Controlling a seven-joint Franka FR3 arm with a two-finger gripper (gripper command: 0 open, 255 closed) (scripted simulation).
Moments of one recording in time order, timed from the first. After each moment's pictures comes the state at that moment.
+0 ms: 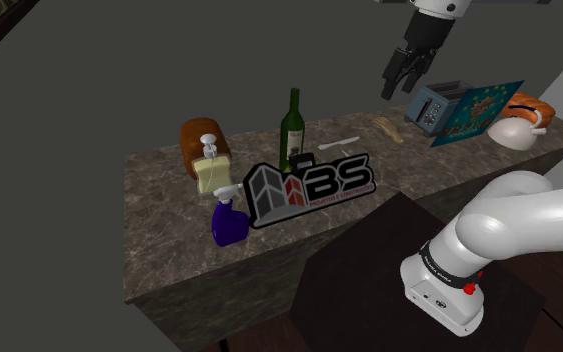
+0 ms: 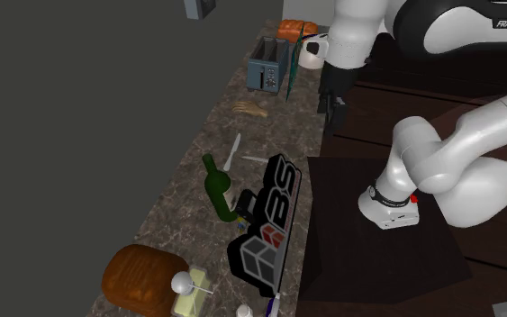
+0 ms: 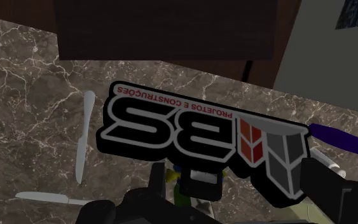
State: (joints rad) arm -0.02 -0.78 -0.01 -2.32 0.07 1.56 -0.05
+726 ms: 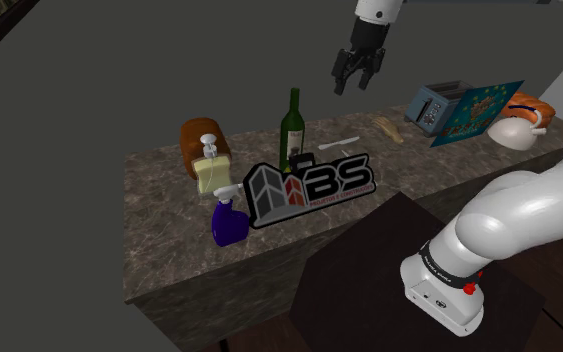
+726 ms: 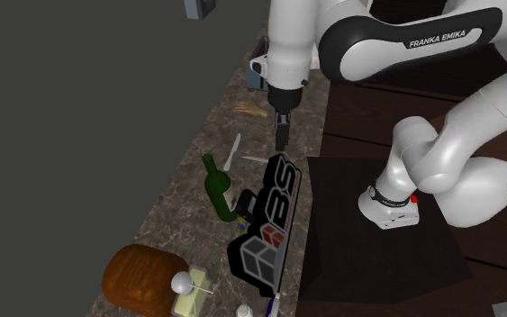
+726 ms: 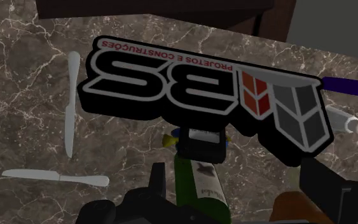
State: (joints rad) arm -0.02 -0.43 0.04 -2.16 0.08 1.73 0.04
